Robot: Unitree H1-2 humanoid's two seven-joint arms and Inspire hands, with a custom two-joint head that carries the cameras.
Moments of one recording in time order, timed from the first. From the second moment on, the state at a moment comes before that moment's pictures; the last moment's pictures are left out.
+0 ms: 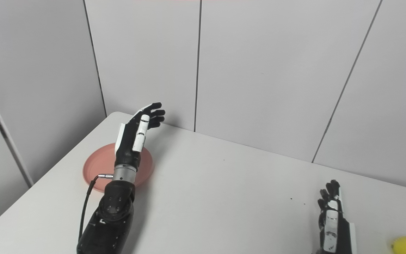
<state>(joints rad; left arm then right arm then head) -0.42 0.12 0.19 0.16 0.09 -0.12 0.21 -0.26 0.01 -0.04 0.20 0.11 -0.20 0.01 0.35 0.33</state>
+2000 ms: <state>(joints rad) -0.33 0.36 0.34 0.34 -0.01 0.00 0.17 -0.26 0.00 -0.04 0.21 0.12 -0.20 0.02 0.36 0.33</state>
